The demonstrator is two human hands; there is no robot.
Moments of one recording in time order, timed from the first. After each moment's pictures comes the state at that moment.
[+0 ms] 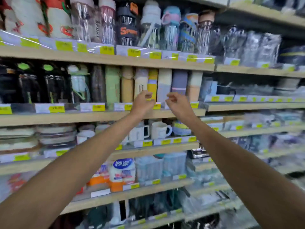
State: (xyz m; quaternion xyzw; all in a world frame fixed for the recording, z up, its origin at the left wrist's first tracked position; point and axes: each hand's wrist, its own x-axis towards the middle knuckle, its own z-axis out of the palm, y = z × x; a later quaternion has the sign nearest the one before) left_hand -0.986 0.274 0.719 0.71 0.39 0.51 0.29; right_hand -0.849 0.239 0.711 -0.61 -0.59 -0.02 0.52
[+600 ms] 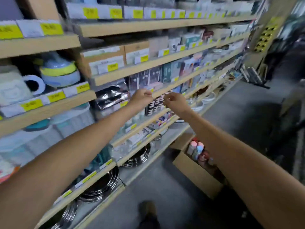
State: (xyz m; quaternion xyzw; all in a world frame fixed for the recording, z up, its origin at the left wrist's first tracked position) left_hand -0.578 0.172 0.501 0.83 0.27 0.19 0.45; right_hand -0.483 0.043 0.490 -0.83 -0.32 0.11 0.45
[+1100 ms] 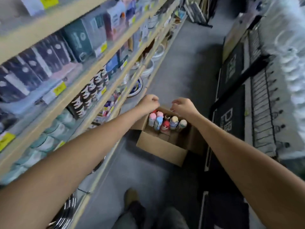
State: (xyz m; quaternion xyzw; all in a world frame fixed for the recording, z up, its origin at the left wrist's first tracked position) left_hand -0.237 0.083 0.346 0.85 0.13 -0.10 0.50; right_hand -0.211 -0.072 0.354 -0.91 -0.02 0.15 0.40
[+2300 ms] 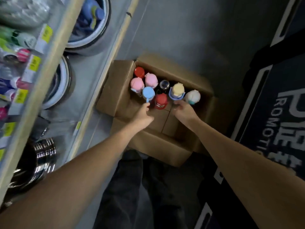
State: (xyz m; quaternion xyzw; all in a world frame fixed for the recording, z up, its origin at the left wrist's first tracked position) left_hand 0.032 -0.035 -0.119 0.72 0.34 -0.32 0.51; right_hand 0.090 -0.195 -0.091 -0.83 0.09 0.41 0.37
